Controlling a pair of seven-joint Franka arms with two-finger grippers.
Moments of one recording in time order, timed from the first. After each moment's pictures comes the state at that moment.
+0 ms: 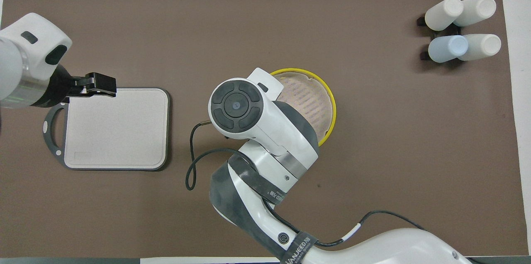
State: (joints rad) left arm -0.16 -0.06 -0.01 -1.73 0.01 1.71 -0.21; right arm 0.51 0.43 0.25 -1.51 -0.15 1.99 0.66
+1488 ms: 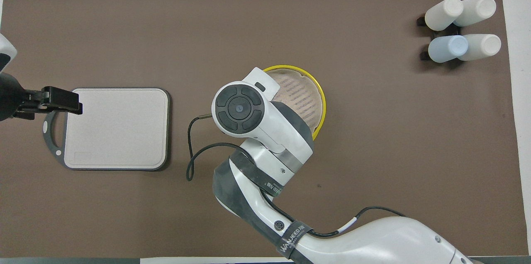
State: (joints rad) left arm -0.08 -0.09 -0.02 -1.68 -0.04 1.56 -0.11; right arm 0.50 0.46 0.25 -1.55 -0.15 2.12 0.71
